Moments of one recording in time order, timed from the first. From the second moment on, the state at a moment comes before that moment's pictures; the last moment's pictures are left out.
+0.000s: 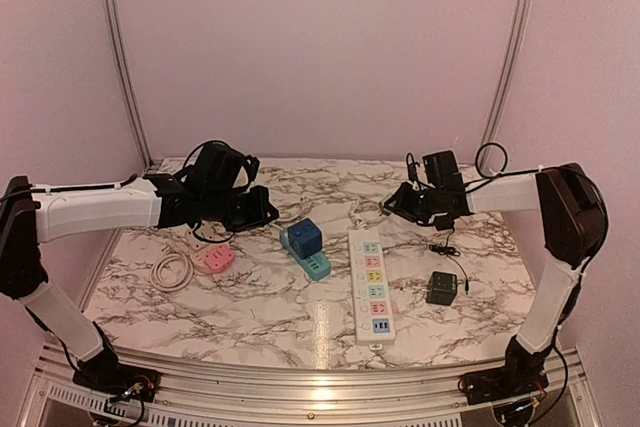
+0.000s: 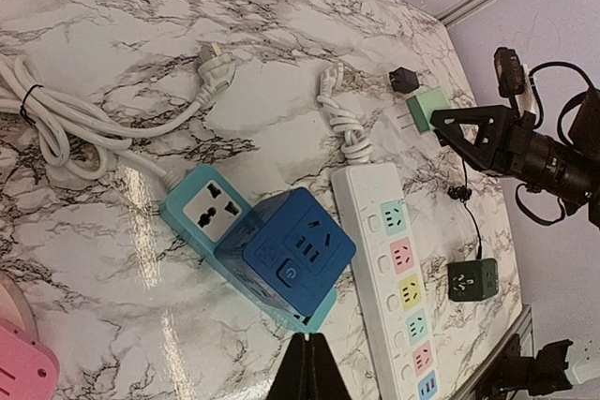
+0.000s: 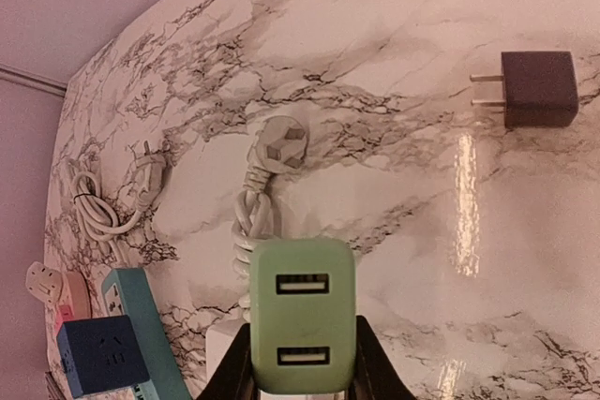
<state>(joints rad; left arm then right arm) -0.75 1.58 1.12 -0.21 0.06 -0.73 0.34 1.83 1.13 0.00 -0.28 0.61</state>
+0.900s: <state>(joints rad) -0.75 1.58 1.12 -0.21 0.06 -0.74 0.31 1.85 1.02 0.08 -0.31 0.64</state>
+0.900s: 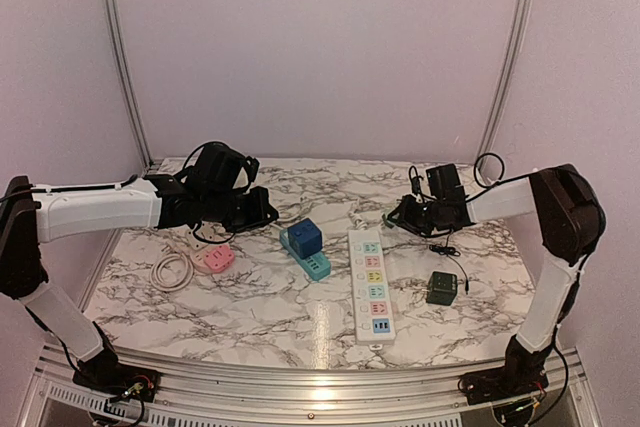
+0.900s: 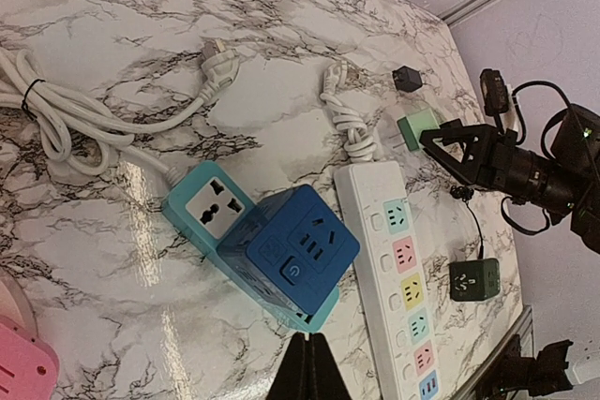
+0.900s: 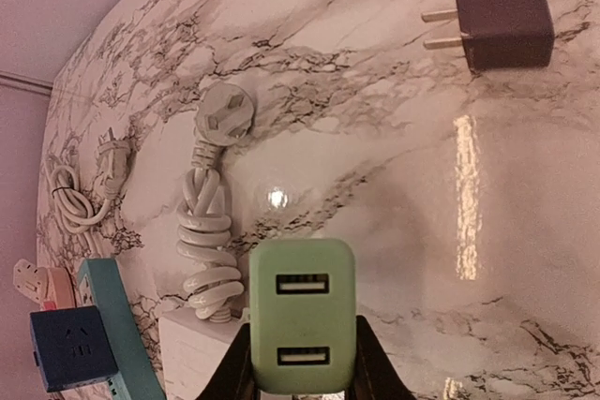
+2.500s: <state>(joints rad) -0.73 1.57 1.00 -0.20 0.02 -0.77 0.73 1.81 1.38 -0.29 0.07 0.34</state>
